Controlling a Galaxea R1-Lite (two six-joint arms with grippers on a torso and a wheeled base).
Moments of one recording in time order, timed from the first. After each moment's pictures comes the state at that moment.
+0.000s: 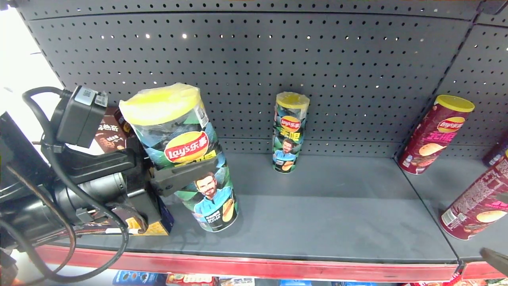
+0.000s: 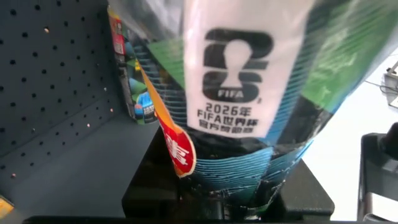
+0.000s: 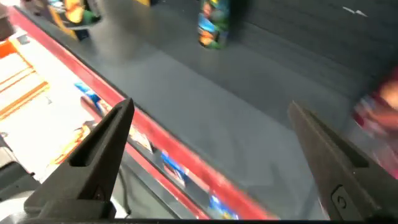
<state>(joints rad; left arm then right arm) -0.38 1.43 -0.56 -0.97 -0.67 0.01 0.32 0.77 -0.48 -0.18 0.34 -0.18</state>
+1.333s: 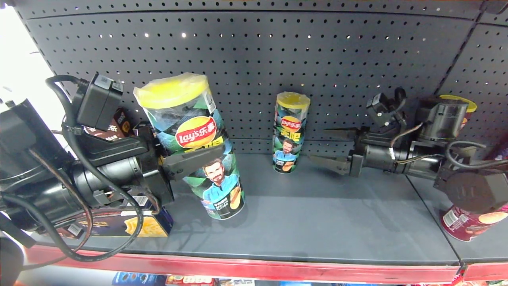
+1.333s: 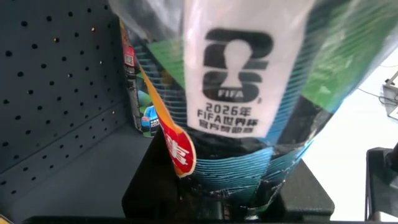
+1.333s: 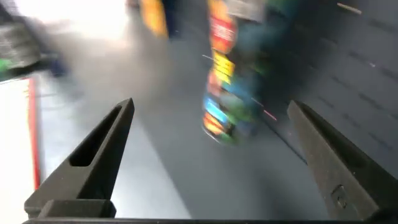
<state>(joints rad) -0.38 1.49 -0.63 -0.98 -0.66 -0.04 0.34 1.80 -0.99 -0.75 0.73 -0.21</state>
